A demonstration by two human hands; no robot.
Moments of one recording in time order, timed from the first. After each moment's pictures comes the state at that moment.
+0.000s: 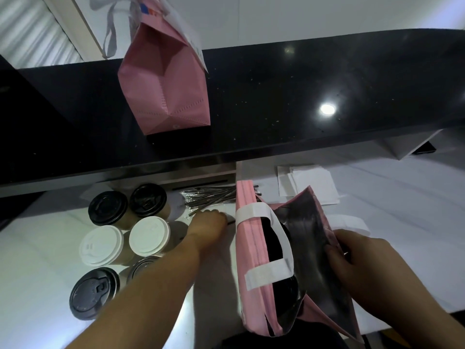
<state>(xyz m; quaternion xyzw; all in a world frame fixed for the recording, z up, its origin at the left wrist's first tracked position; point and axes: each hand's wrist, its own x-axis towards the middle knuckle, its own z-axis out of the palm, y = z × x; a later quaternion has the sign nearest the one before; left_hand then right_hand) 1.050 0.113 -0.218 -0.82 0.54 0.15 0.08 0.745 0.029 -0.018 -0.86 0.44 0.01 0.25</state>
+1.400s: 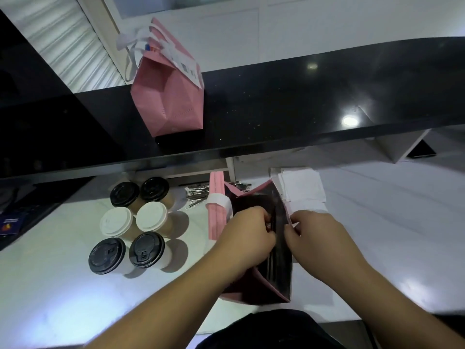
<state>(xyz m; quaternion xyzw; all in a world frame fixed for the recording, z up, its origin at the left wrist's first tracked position) 0.844 0.110 -0.011 -0.86 0.39 0.27 -0.19 0.720 0.018 -0.019 -0.89 0.39 -0.03 0.23</state>
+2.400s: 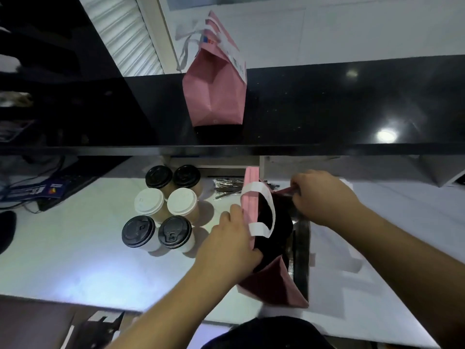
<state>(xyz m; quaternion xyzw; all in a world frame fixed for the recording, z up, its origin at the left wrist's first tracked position) 0.865 0.191 -0.009 -0.92 0.32 0.18 -0.14 0.815 -0.016 0.009 -0.96 0.25 0.05 0.10</state>
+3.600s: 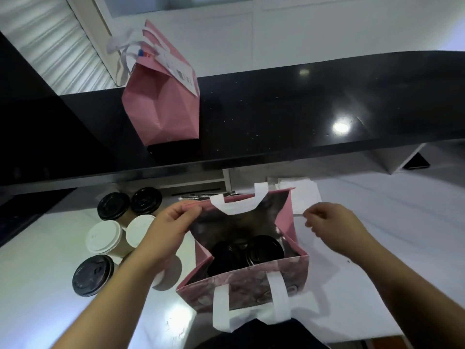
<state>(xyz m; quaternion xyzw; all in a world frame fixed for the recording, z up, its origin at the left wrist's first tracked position) 0.980 0.178 -0.053 -0.72 0.20 0.36 -0.56 0.733 -0.070 -0.052 -0.82 0.43 -0.02 0.37</state>
